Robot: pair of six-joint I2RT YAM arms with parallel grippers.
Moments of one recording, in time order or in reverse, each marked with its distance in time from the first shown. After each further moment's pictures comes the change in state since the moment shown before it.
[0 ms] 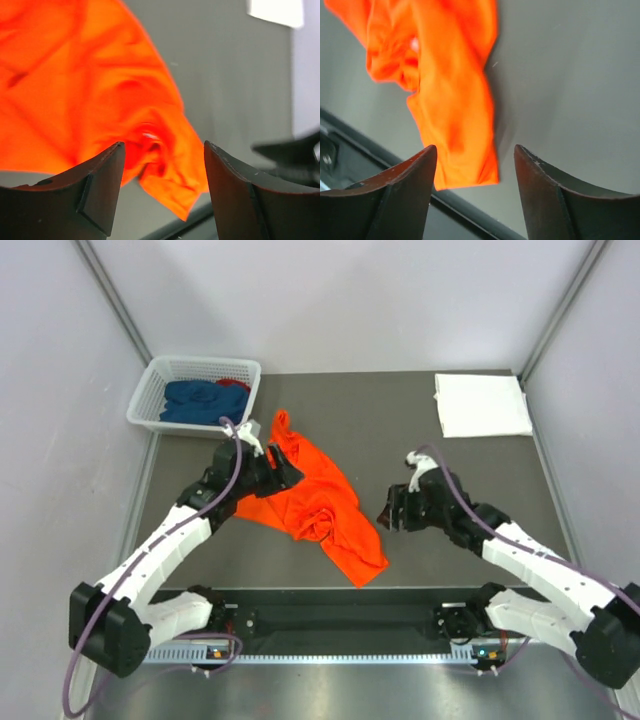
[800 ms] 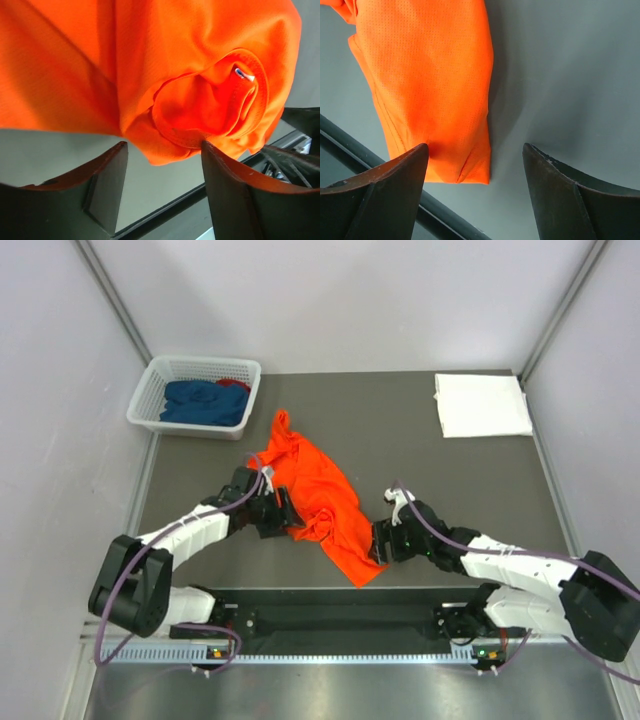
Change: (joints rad) left arm 0.084 0.209 -0.255 0.040 0.218 0.010; right arm 0.212 0.132 -0.267 0.277 0.061 0.000
